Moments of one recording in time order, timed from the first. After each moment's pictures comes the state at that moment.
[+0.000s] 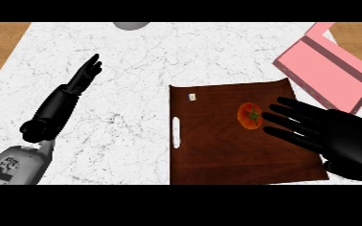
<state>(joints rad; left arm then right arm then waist) -0.22 0.51 -0.25 -1.54 0.14 0.04 -0.10 -0.12 -0.81 0.24 -1.89 0.81 0.27 -0.61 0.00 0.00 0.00</state>
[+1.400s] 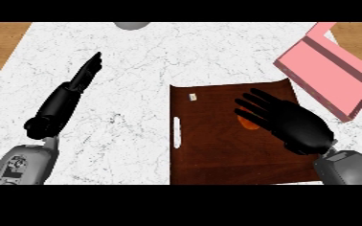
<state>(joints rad) -0.21 0.35 -0.09 -1.53 -0.03 -0.12 -0.08 -0.19 -0.45 0.25 -1.60 1.25 0.14 -0.62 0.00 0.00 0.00</state>
